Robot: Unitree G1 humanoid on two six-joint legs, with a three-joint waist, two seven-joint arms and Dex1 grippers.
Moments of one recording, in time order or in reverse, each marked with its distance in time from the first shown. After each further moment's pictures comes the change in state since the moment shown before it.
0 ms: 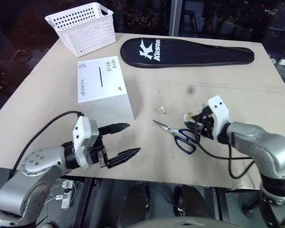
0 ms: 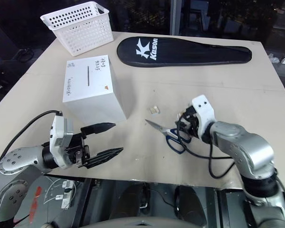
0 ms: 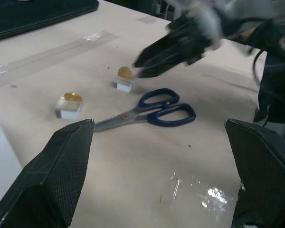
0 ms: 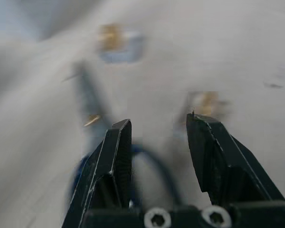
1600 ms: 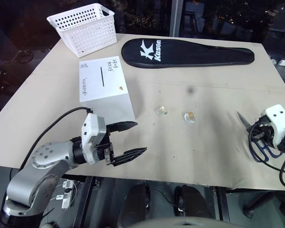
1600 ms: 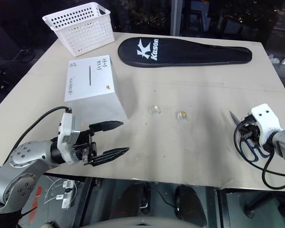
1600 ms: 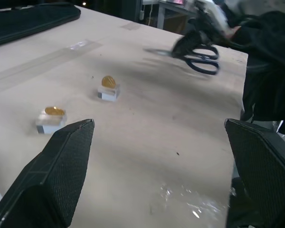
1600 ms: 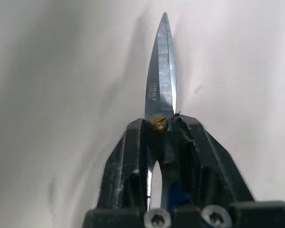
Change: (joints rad) left arm -0.107 0.003 -0.114 0.041 0.006 -0.013 -0.023; right arm 0.253 -0.344 -0.267 0.299 -0.255 -0.235 0.180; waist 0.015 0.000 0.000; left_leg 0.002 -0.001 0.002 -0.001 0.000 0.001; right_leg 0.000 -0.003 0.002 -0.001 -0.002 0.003
